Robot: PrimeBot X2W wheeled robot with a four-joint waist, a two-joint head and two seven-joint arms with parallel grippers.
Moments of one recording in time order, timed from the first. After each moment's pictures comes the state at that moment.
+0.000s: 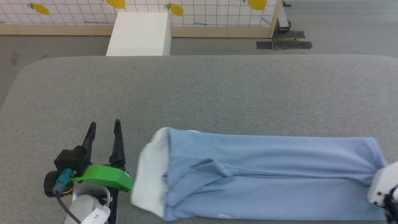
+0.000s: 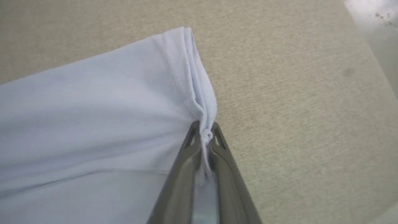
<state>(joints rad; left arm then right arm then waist) -0.15 0.13 -0.04 0.20 -0.28 -0.02 -0.26 -0.19 -0.05 -0.54 0.28 -0.05 0.13 0.59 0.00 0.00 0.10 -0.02</state>
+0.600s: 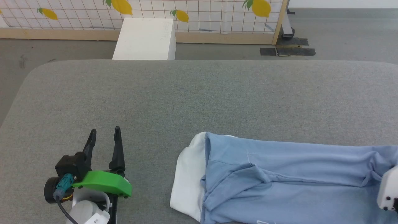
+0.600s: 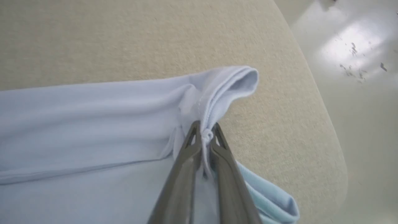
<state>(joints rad) -0.13 0.10 0.01 0.22 -0.24 -0.07 -0.26 -0.07 -0.11 -0.45 0.03 -0.07 0.13 0.64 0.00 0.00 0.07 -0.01</state>
